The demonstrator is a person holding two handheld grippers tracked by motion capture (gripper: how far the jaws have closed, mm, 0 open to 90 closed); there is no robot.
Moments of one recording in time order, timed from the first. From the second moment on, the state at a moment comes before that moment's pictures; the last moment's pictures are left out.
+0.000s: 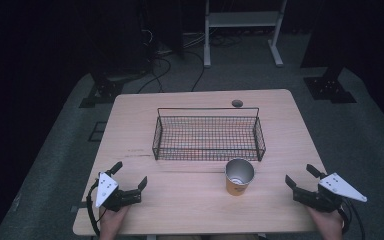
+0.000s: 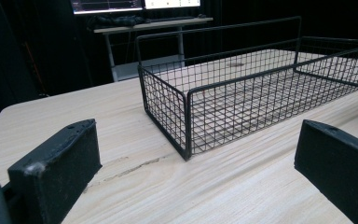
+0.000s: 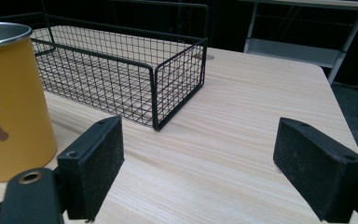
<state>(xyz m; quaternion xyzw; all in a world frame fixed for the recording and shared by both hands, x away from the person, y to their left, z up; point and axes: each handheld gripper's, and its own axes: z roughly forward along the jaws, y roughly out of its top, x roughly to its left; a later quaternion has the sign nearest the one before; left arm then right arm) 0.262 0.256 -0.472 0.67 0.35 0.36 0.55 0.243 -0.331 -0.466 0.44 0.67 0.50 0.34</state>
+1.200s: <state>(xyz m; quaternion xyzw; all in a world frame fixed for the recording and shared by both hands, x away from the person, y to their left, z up) 0.261 0.256 -0.472 0.67 0.35 0.36 0.55 0.232 -0.298 -0.465 0.39 0.71 0.50 0.31</state>
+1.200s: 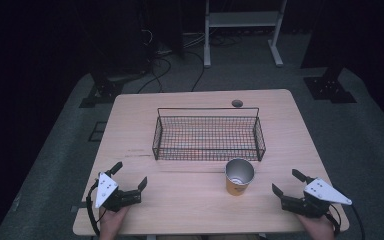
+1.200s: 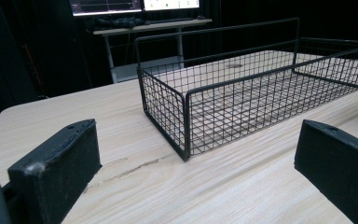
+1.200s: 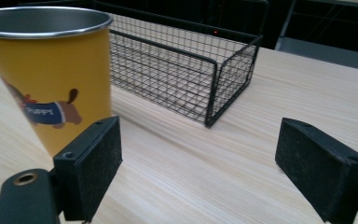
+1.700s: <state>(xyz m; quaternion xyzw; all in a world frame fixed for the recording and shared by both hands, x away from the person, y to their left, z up) 0.261 0.256 -0.472 0.66 0.35 0.36 0.55 0.231 -0.281 -0.467 0.37 0.72 0.50 0.30</state>
